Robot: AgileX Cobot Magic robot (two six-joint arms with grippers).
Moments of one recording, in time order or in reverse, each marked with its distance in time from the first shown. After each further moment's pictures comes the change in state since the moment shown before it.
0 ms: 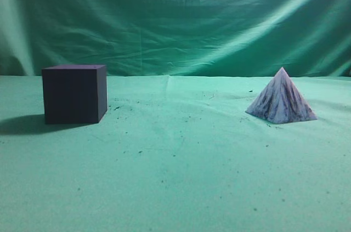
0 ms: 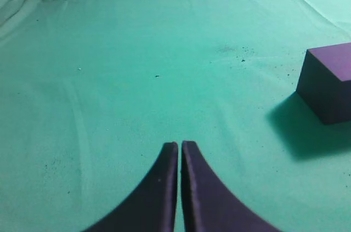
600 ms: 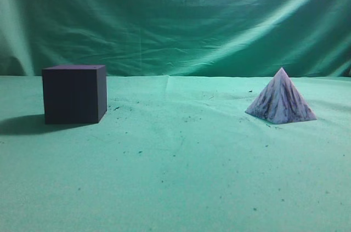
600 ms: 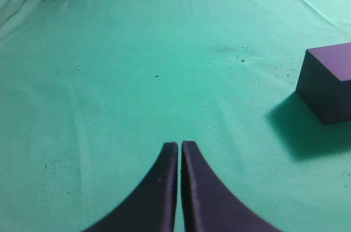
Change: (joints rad) left arm 0.000 0.000 0.000 0.000 0.000 0.000; right arm 0.039 0.888 -0.749 0.028 1.012 -0.225
